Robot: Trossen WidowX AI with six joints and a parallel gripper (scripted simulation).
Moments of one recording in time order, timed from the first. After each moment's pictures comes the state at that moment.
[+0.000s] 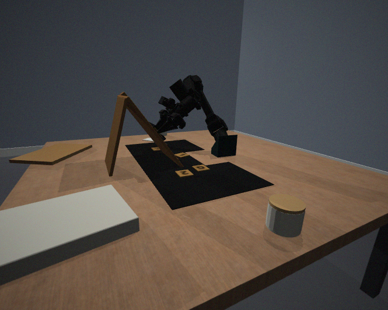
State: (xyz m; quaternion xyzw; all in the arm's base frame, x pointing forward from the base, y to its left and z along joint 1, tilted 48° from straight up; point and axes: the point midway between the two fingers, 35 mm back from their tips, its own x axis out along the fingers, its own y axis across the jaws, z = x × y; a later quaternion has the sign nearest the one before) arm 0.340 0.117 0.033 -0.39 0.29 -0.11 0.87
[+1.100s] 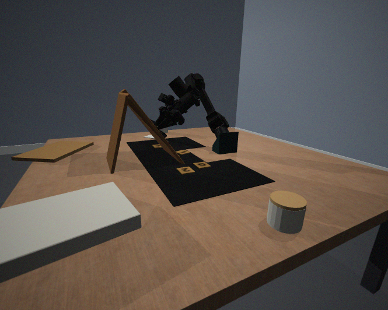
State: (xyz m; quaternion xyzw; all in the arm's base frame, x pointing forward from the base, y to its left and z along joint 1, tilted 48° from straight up) arm 0.341 0.104 0.047 -0.39 0.29 -0.11 0.87
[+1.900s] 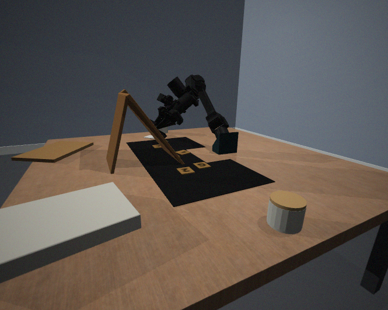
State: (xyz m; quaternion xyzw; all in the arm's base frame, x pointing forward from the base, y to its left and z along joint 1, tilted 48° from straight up) arm 0.341 0.094 0.057 -0.39 0.29 -0.11 0.87
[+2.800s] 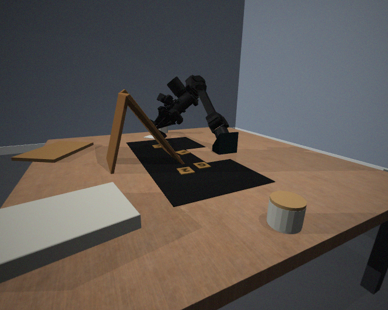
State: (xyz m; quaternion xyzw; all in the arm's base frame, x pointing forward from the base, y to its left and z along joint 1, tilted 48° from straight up) arm 0.339 0.090 0.062 -0.39 0.29 -0.11 0.87
